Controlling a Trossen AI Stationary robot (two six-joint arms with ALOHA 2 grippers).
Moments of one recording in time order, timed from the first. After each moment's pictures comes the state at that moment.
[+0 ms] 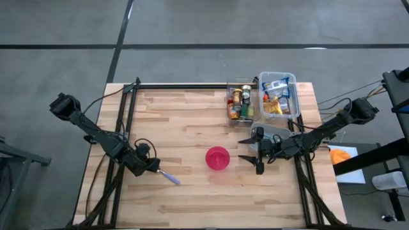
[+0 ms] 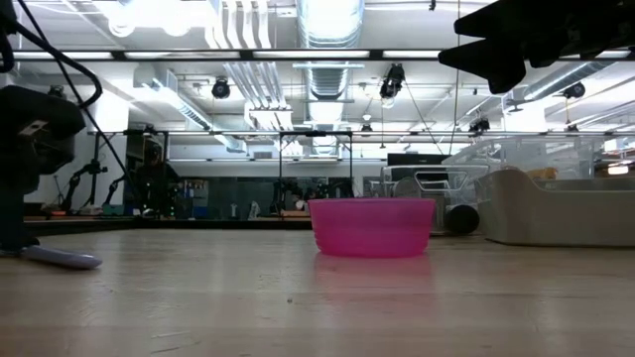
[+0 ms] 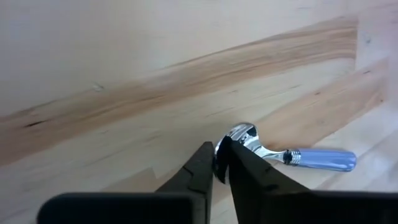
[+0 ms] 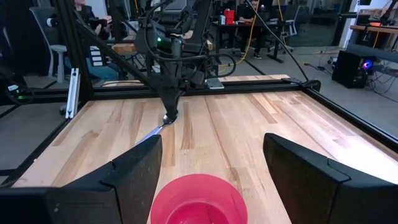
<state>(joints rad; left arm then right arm) -0.65 1.04 0.31 -0.44 -0.21 -1.94 0.44 1.06 0.32 0.63 0.52 0.11</state>
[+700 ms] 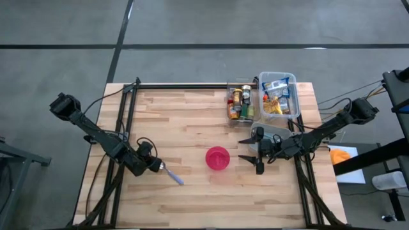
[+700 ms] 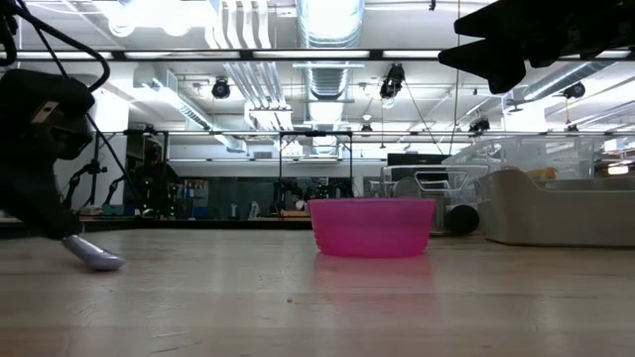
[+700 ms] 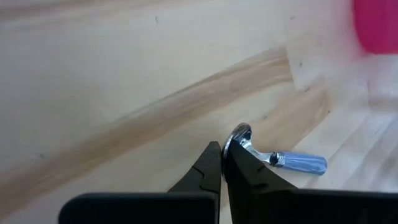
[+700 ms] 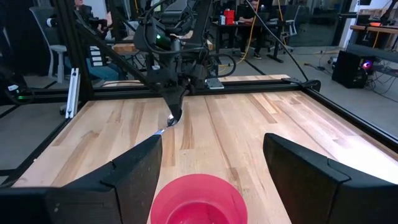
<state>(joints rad) -0.65 1.04 0.30 -0.33 -0.37 -1.78 0.44 1.06 0.32 0.63 0.52 0.11</state>
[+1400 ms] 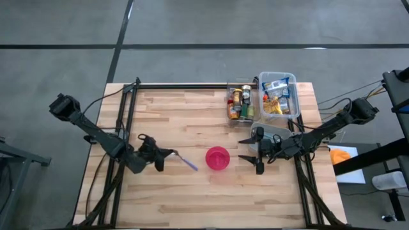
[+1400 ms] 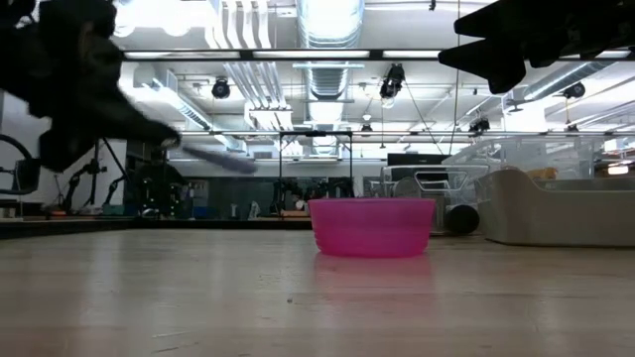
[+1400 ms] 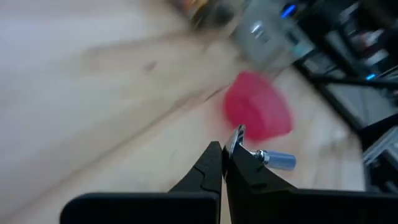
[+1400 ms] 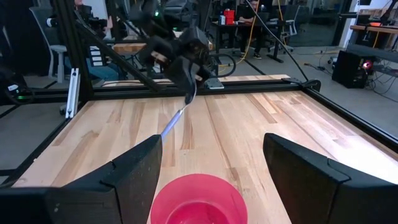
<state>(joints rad) -0.63 1.05 0.34 -0.03 -0.81 -1.25 0.44 1.06 0.32 0.63 0.52 0.11</state>
